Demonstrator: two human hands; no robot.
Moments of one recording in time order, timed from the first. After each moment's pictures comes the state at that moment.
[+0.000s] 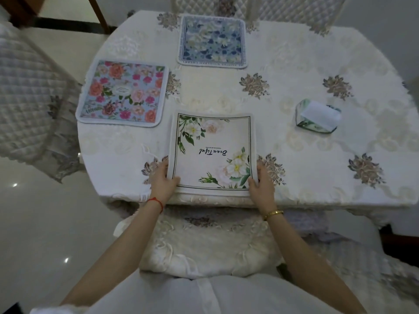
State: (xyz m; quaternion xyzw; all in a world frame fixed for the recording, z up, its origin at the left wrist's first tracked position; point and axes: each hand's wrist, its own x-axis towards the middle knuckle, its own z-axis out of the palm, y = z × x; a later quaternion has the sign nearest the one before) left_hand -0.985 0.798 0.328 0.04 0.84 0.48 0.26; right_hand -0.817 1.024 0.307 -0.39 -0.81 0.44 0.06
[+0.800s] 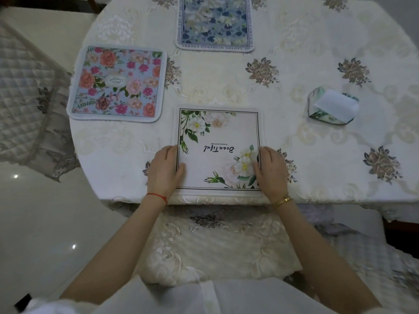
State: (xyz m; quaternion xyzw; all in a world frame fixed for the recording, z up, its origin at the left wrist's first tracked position) left_hand -1.029 0.800 0.307 0.29 0.93 0.22 0.10; right_hand -0.854 1.053 0.292 -0.28 -0.94 0.16 0.09
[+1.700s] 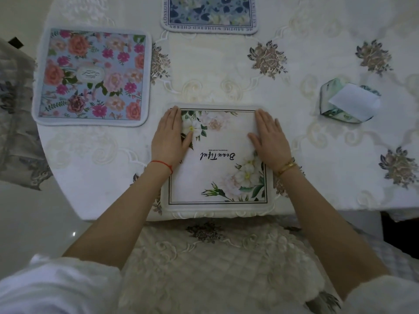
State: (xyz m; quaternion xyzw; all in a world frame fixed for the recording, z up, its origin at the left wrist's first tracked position) left_hand -1.113 0.887 0.267 0.35 0.92 0.17 0.11; right_hand -0.943 1.129 0.266 -0.22 -0.97 0.13 -0.04
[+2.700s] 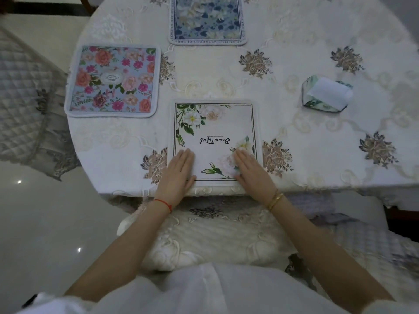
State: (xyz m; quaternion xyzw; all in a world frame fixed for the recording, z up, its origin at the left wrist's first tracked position) left_hand -0.982 0.793 0.286 0.45 0.88 0.11 0.14; right_hand -0.829 1.021 0.284 -0.10 -0.98 0.14 -0.09
